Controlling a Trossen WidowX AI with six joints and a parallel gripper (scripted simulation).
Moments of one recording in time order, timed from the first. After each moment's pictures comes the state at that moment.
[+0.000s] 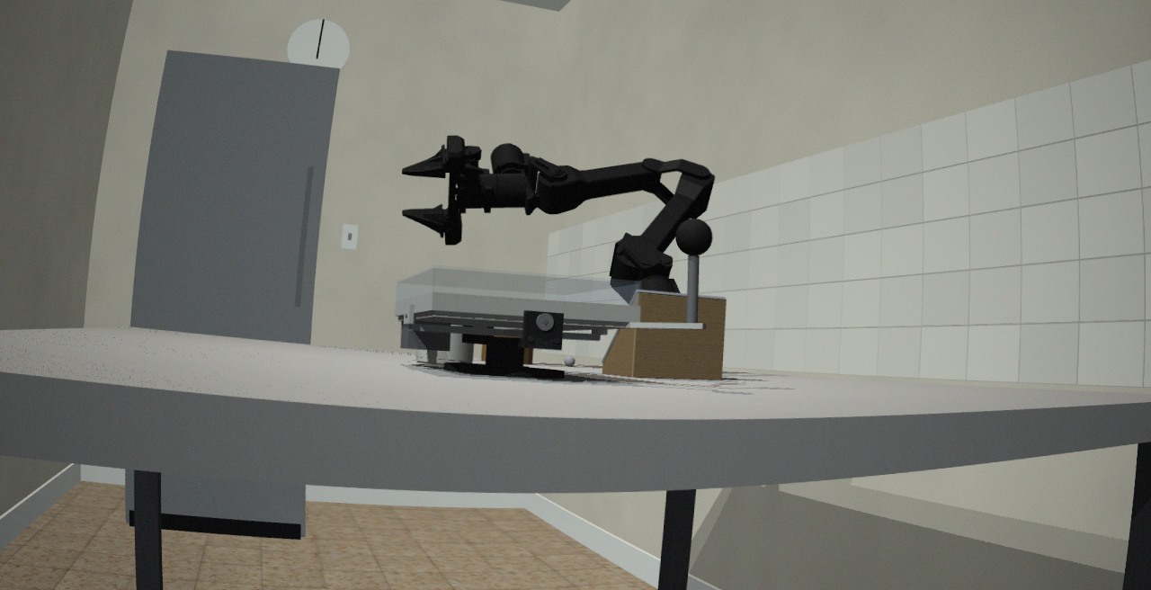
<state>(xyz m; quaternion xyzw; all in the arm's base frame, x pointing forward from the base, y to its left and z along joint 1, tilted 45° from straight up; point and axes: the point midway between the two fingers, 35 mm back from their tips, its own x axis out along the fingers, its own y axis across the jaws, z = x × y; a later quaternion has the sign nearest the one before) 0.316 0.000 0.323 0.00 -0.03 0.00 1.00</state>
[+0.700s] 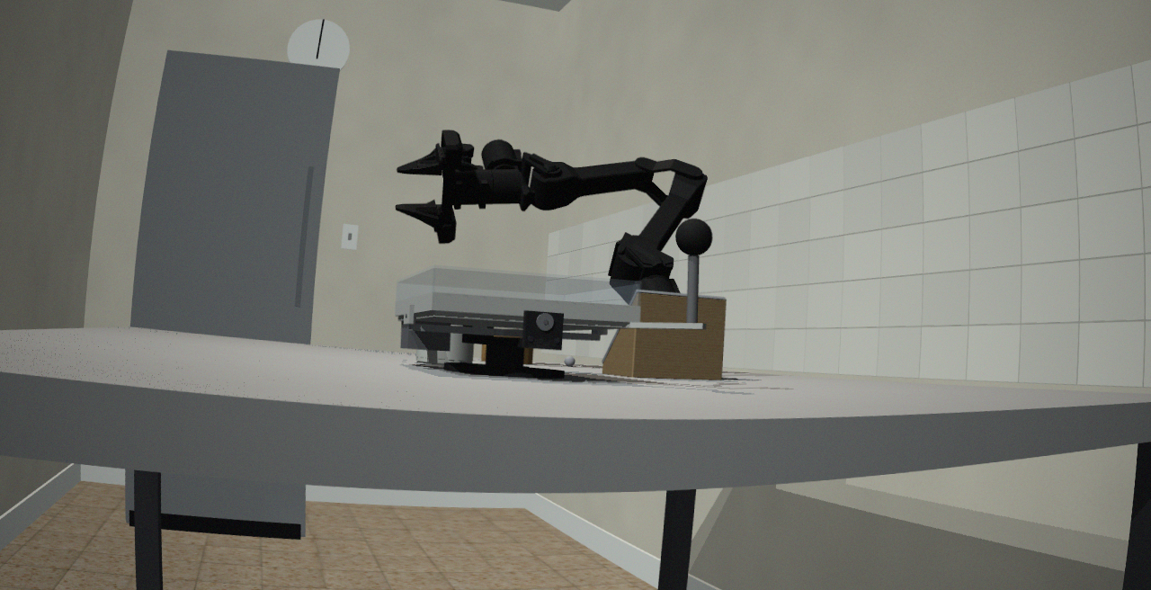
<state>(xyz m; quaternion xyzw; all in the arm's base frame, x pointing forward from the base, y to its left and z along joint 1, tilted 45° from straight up) 0.326 0.014 0.314 0.03 0.01 0.02 1.00</state>
